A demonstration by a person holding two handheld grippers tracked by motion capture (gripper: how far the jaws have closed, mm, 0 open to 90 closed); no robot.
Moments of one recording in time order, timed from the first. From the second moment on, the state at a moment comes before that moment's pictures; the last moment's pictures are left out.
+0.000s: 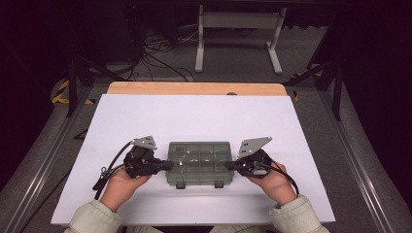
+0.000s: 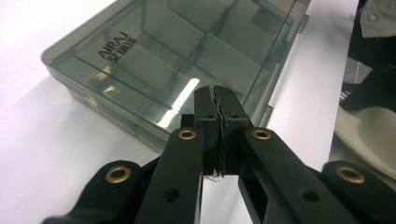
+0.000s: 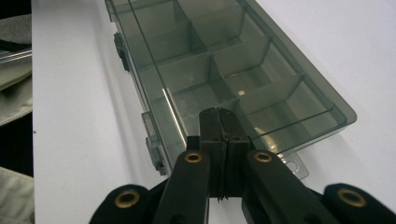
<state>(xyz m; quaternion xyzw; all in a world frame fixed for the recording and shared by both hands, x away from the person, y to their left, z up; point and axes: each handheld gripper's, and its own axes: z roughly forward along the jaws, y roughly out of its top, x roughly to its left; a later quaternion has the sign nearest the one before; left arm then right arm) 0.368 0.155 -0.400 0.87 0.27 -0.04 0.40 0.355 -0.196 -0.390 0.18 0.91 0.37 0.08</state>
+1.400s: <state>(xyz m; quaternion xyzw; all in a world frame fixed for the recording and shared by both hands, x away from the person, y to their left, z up) 0.359 0.150 -0.417 0.89 0.23 -0.02 0.40 0.353 -0.193 -0.402 0.17 0.92 0.36 0.07</state>
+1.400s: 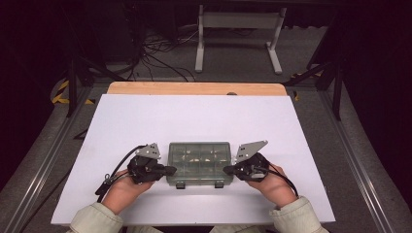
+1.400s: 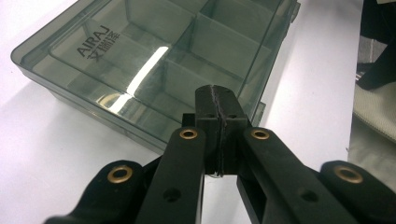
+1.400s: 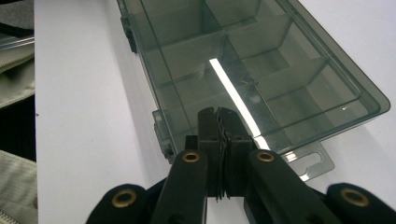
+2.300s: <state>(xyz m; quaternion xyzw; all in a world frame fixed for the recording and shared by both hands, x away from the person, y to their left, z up) 0.355 0.144 -0.416 0.90 0.24 0.00 0.38 0.351 -0.192 -0.406 0.16 0.92 0.35 0.07</state>
